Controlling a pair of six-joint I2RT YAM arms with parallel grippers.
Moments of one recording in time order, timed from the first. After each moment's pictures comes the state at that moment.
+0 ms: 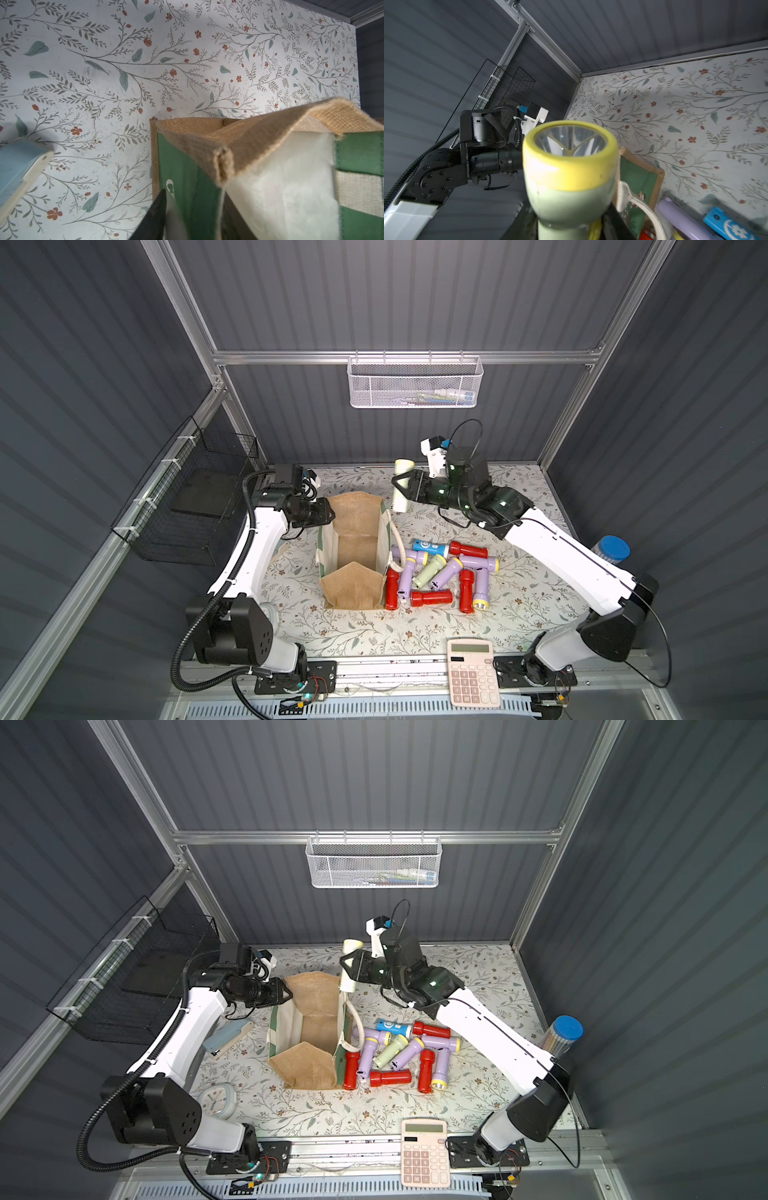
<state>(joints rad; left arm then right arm) -0.08 1.47 1.39 -0.95 0.32 -0.15 0.77 1.56 1.64 -0.42 -0.16 0.71</state>
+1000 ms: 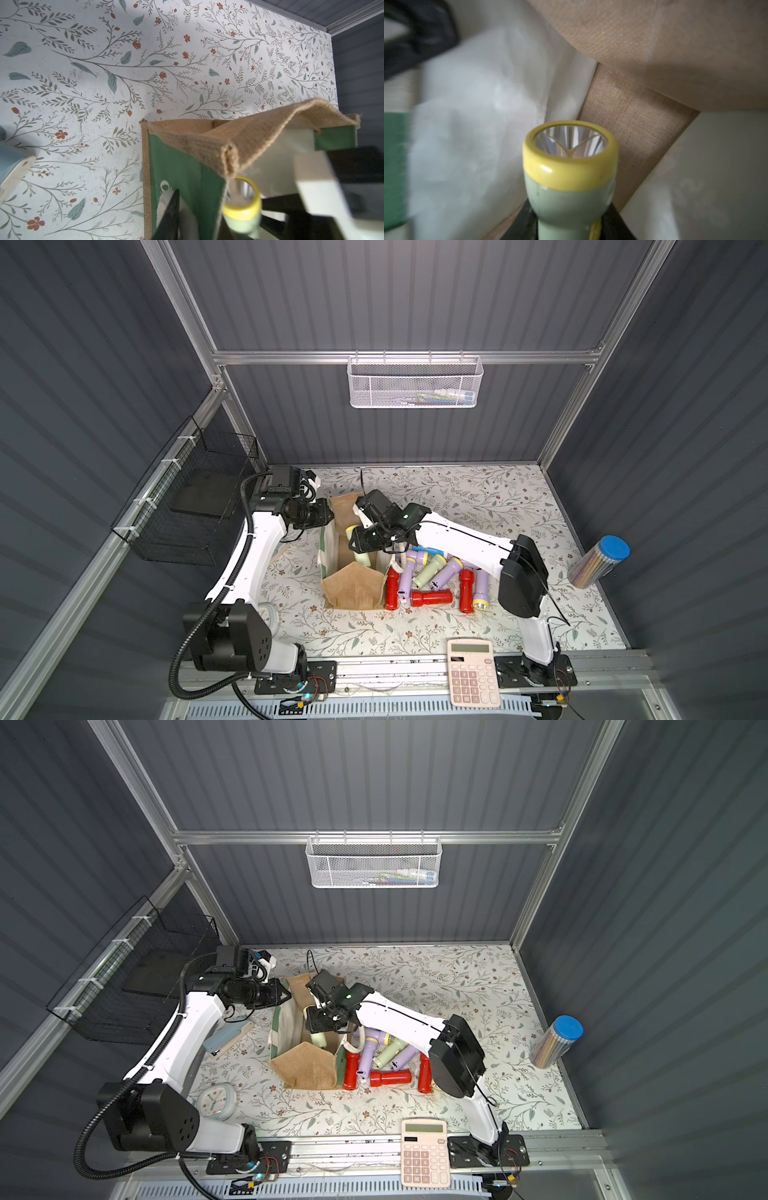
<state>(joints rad) -0.08 1.43 1.35 -0.90 0.38 -0.16 0.96 2.09 1.87 -0.70 -0.18 0.62</state>
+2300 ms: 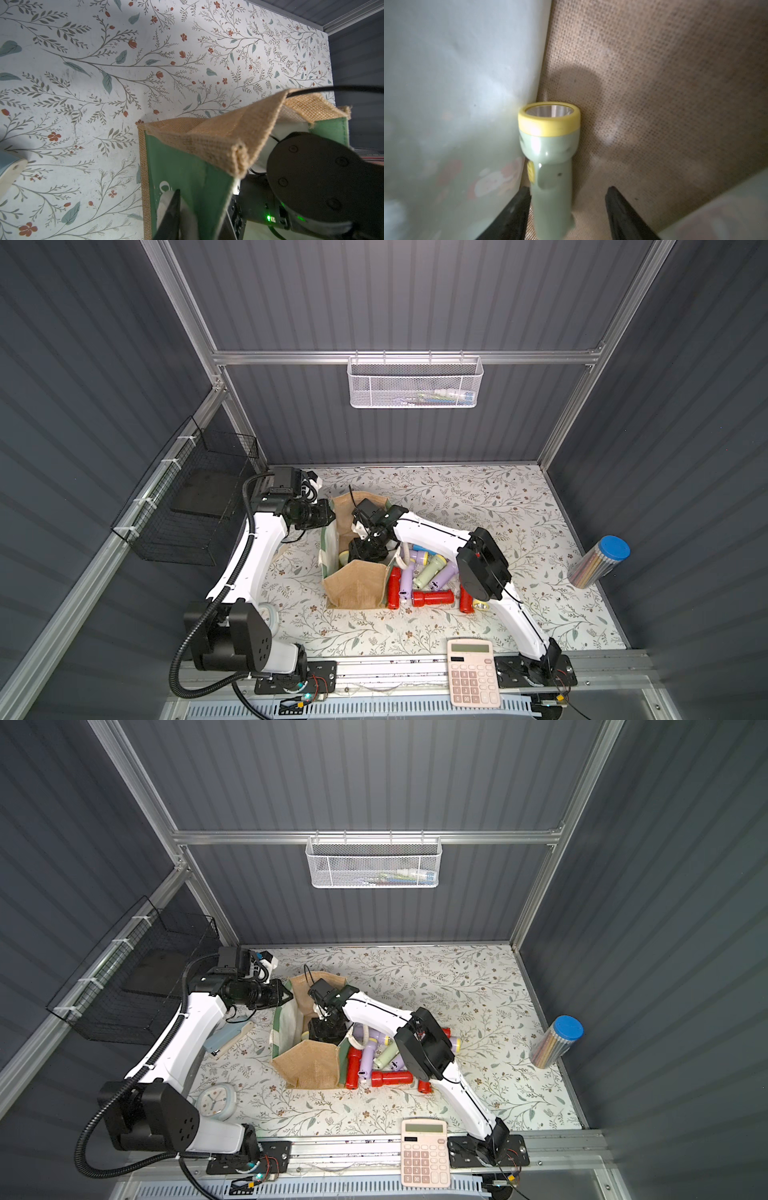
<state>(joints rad) -0.08 1.43 1.33 -0.88 0.39 -0.16 0.90 2.38 2.05 -0.84 -0.39 0.58</state>
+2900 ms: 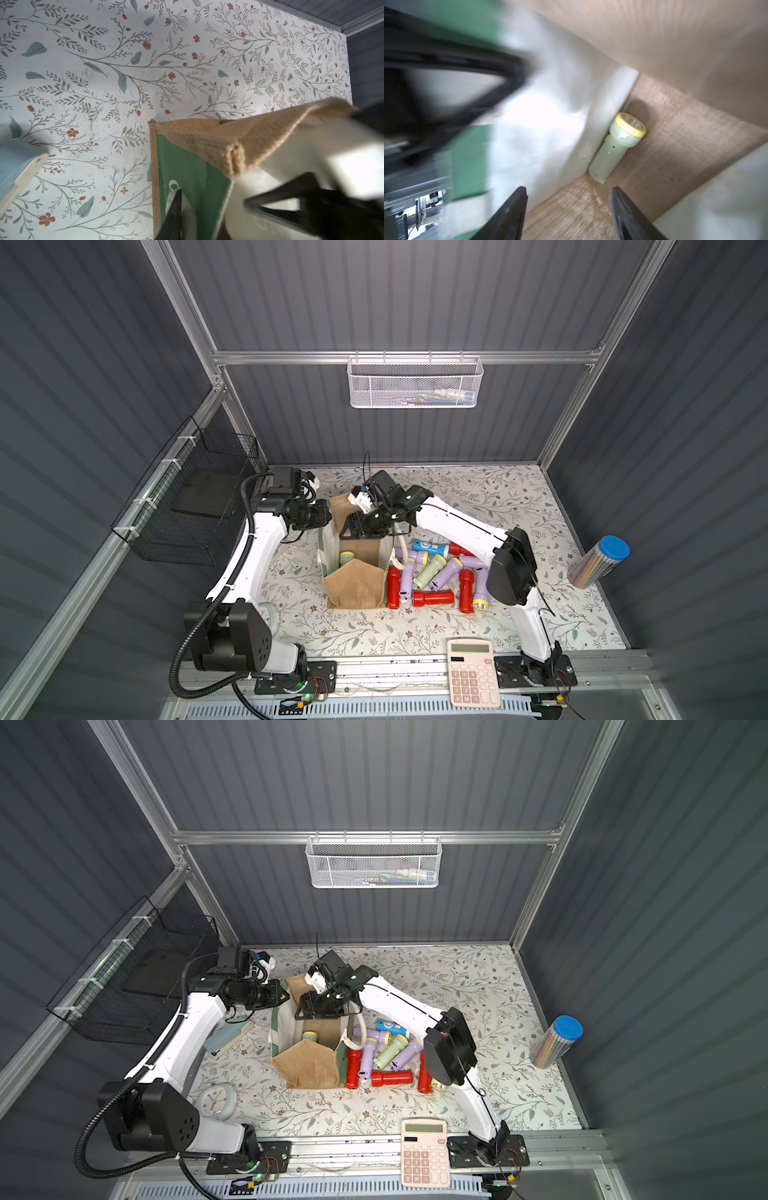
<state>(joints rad) -0.08 1.43 1.33 -0.89 0.33 -0.16 0.85 2.12 2.04 -0.74 -0.53 0.59</state>
